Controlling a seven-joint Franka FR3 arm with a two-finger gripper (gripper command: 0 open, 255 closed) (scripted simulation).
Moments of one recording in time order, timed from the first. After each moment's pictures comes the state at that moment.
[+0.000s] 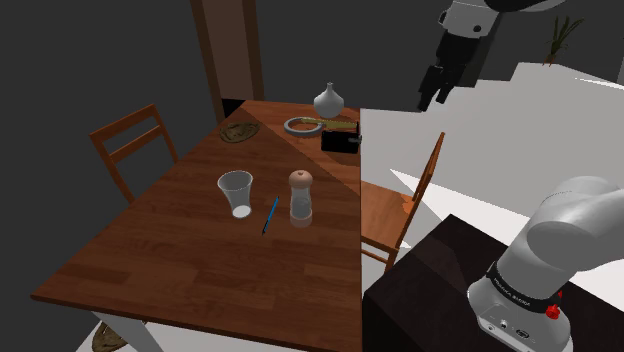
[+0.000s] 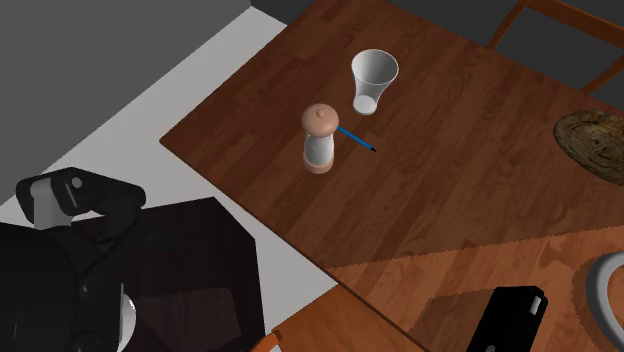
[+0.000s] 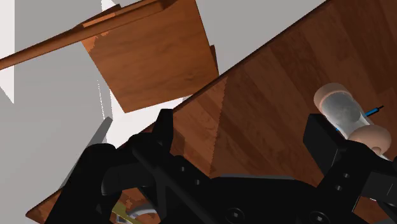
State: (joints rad) arm -0.02 -0.76 -0.03 -2.33 0.00 1.70 -0.08
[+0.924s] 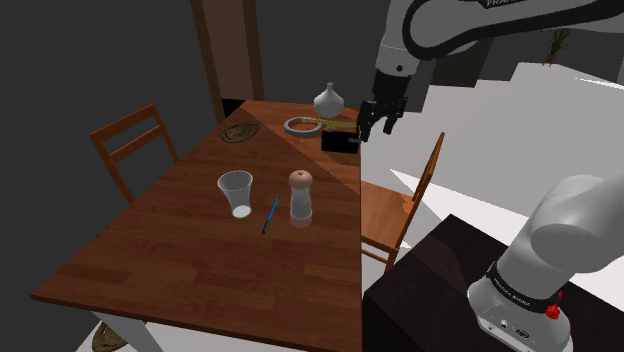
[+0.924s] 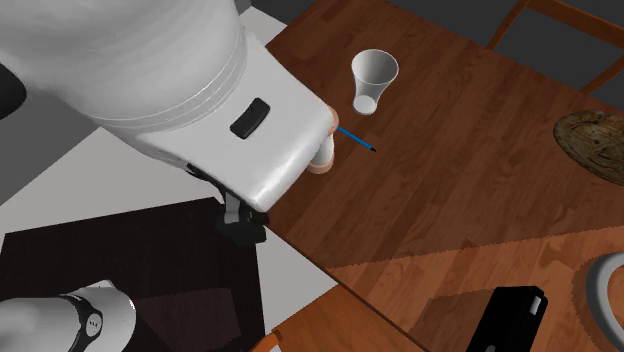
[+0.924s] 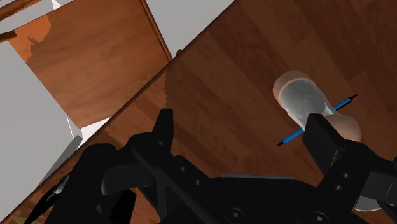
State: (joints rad) arm 0.04 -0.50 0.15 -2.33 0.12 1.91 0.17
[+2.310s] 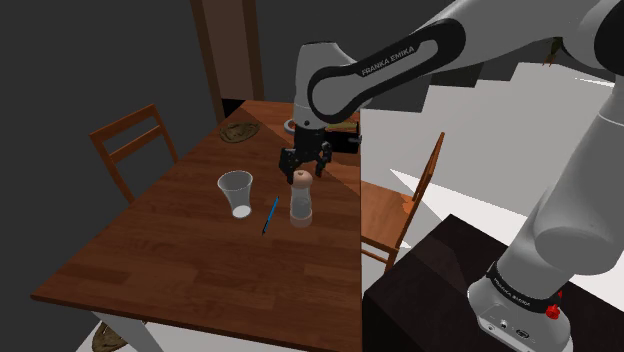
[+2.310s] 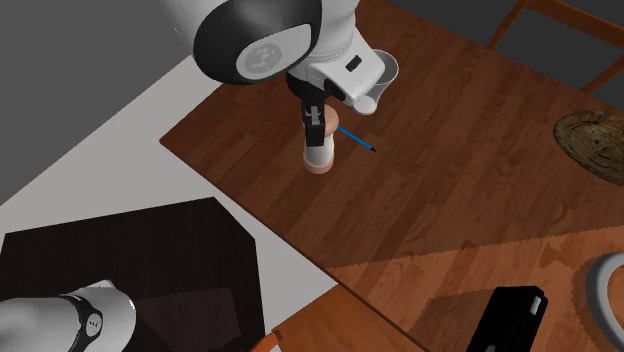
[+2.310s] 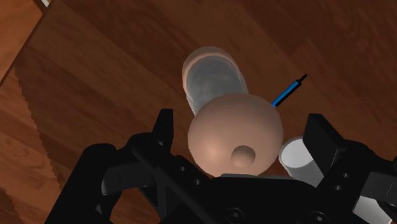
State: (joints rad) arm 0.12 0.06 0.33 -2.07 0.11 2.18 0.50
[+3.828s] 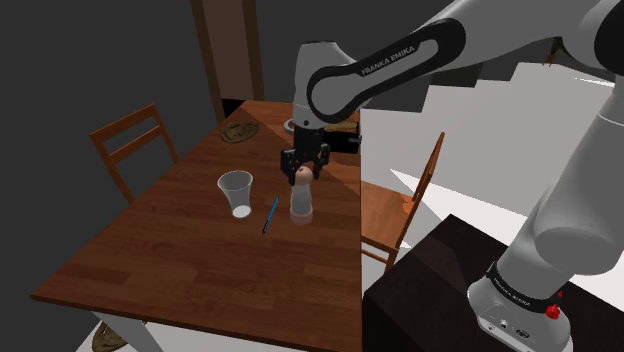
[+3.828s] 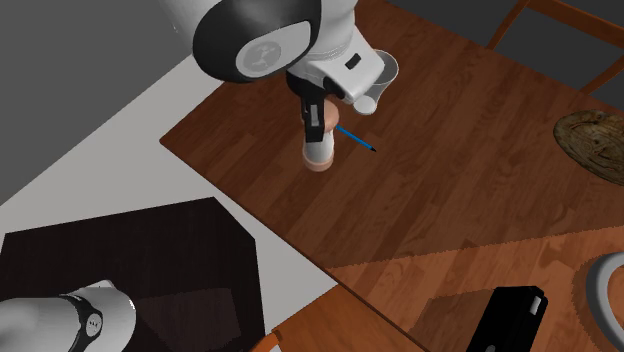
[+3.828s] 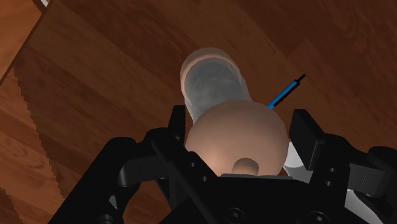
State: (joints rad) arm 0.12 0.06 0.33 -2.07 0.11 2.17 0.50
